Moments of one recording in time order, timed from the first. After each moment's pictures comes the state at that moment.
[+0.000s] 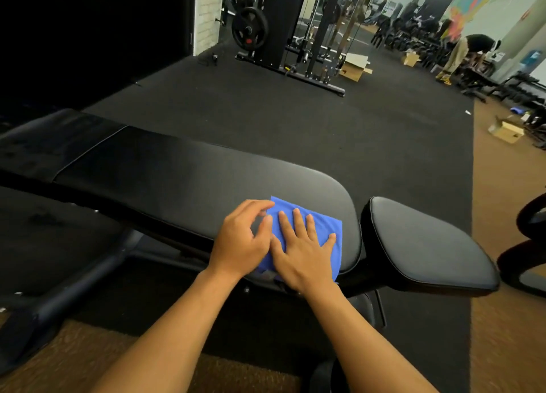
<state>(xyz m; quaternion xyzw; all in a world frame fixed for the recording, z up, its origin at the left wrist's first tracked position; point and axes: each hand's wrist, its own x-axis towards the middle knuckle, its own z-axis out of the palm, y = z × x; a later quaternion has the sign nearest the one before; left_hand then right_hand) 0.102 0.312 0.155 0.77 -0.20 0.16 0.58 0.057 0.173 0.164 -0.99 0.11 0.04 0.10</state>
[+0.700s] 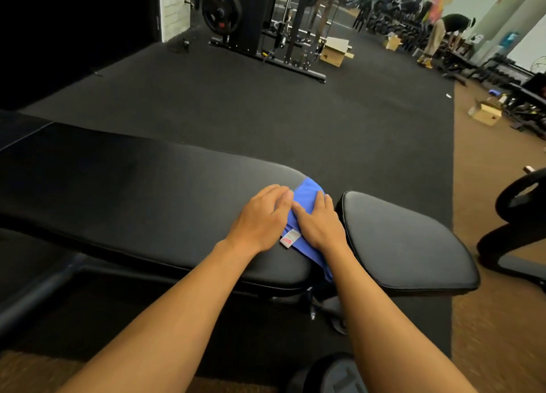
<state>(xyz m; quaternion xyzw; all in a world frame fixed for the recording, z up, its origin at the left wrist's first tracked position) 0.146 0.187 0.183 0.82 -0.23 -0.05 0.52 0.126 0.025 0.163 -0.94 0.26 -0.02 0.23</state>
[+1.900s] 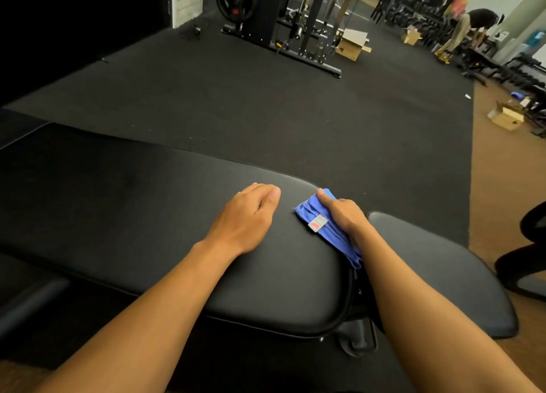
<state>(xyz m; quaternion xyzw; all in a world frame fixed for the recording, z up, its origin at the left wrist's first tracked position) 0.210 0.224 0.182 0.84 -0.20 -0.07 0.50 0.209 -0.031 0.176 -0.85 0.35 0.07 0.40</state>
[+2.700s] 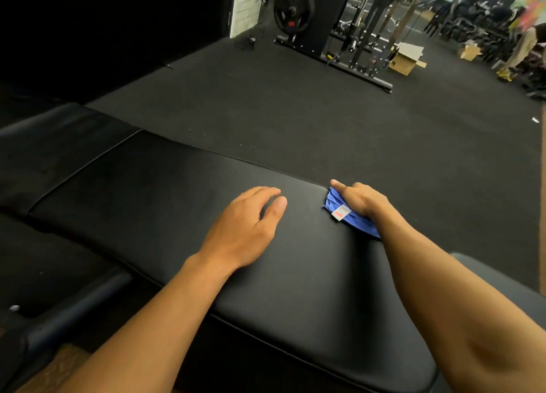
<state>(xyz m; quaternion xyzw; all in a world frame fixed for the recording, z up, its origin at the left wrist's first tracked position) 0.246 0.343 0.170 0.85 -0.14 -0.01 0.50 0.338 0.061 0.182 -0.95 0.23 0.16 0.12</state>
